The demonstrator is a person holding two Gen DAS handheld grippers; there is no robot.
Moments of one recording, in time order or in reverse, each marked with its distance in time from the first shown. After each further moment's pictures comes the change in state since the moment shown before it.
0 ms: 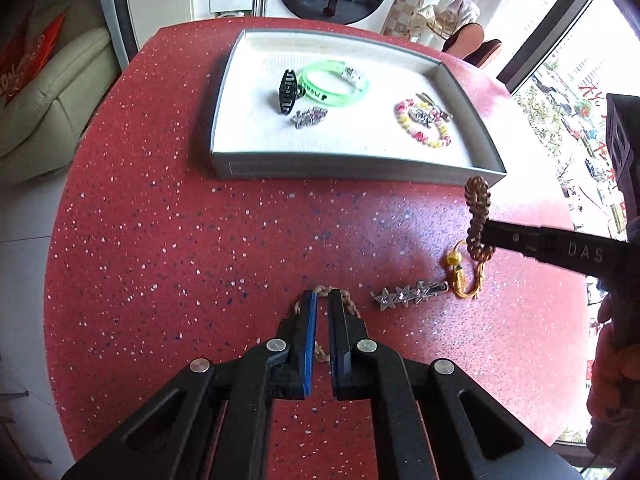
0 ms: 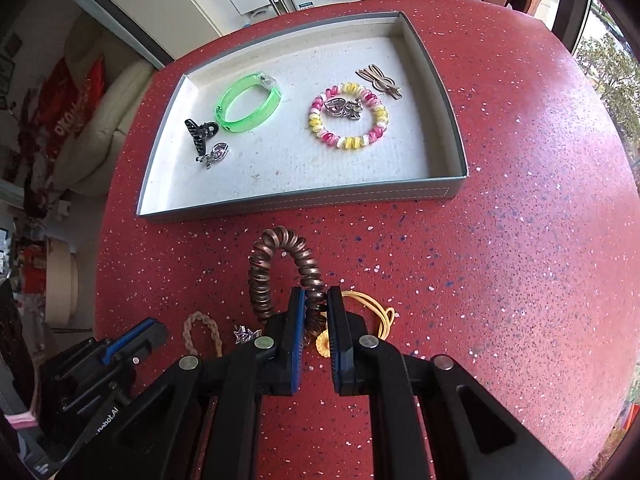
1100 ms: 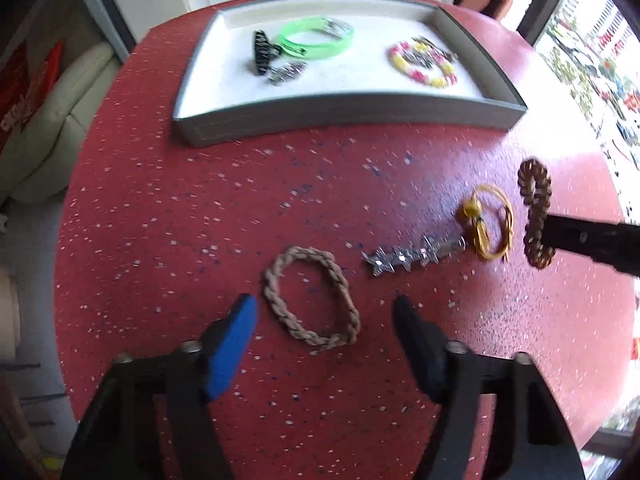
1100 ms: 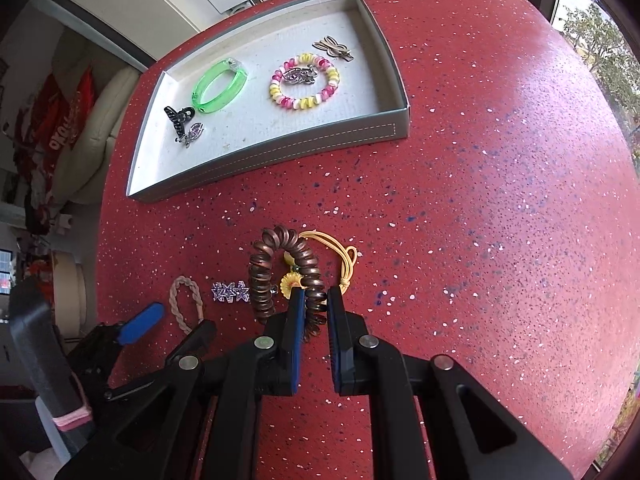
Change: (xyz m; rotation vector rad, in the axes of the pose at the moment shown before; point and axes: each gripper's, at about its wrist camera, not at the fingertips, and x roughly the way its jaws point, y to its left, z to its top) left arm 0.042 -0.042 -0.021 0.091 0.085 0.184; right arm -0.005 -0.026 -0.030 0.080 0.036 0.012
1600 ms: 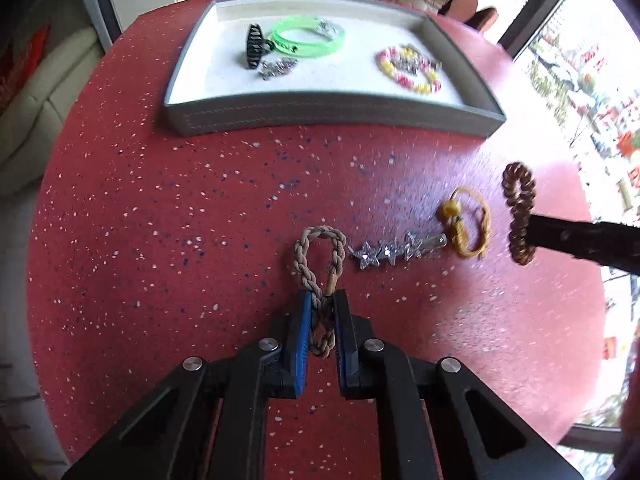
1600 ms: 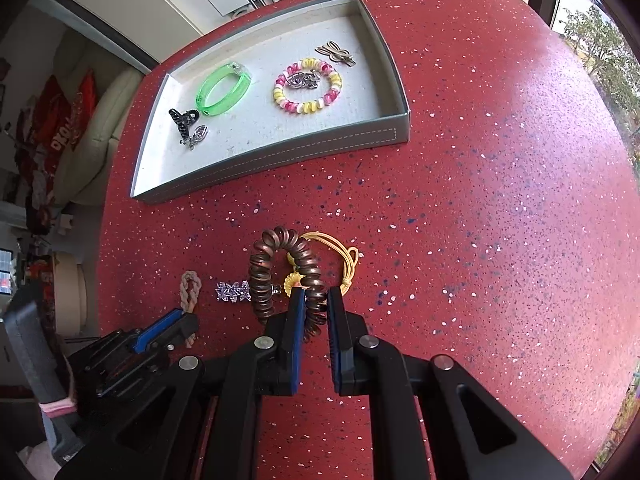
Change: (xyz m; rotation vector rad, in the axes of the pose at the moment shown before) left arm -0.010 0.023 -0.006 -0.057 -0.025 -0.154; right arm -0.006 0.004 0.001 -0.006 -0.015 0.009
